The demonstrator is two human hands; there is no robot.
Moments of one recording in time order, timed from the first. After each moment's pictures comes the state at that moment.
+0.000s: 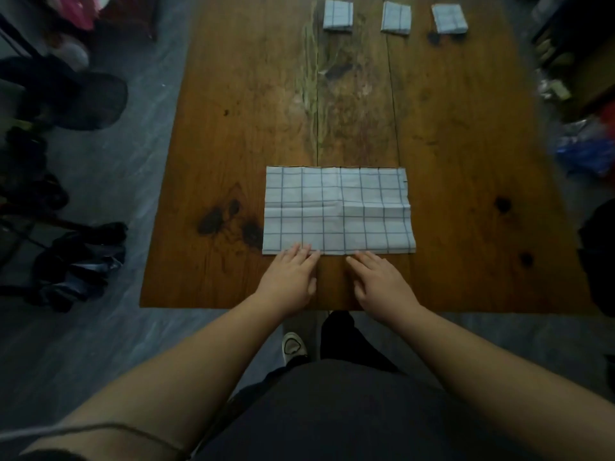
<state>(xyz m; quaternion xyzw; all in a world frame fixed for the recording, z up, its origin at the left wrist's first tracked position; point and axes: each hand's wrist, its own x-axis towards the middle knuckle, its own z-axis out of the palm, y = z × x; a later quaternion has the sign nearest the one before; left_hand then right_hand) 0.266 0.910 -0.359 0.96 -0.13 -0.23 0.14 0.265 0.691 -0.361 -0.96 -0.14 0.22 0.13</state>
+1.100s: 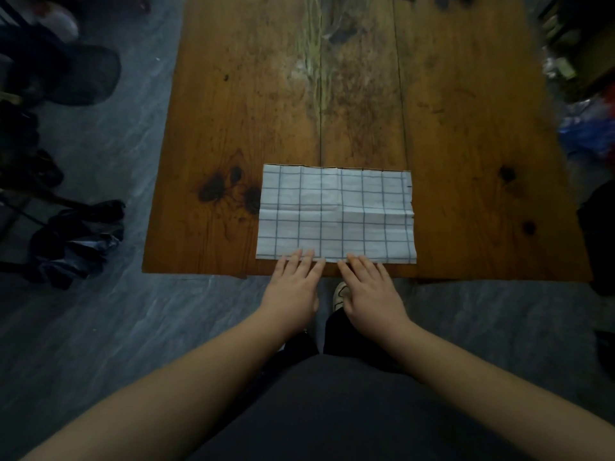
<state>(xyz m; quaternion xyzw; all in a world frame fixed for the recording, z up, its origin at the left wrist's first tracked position) 0.177 0.901 -0.365 0.96 -0.13 -0.24 0.09 0.176 0.712 -0.375 -0.96 -0.15 0.22 0.07</state>
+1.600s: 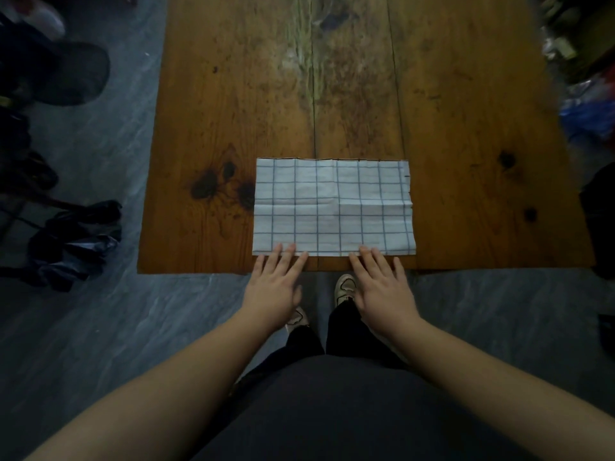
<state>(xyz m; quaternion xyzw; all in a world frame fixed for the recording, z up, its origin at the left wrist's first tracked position) 0.170 0.932 -0.393 0.97 -0.12 -0.22 0.07 0.170 0.689 -0.393 -0.97 -0.12 0.23 0.03</state>
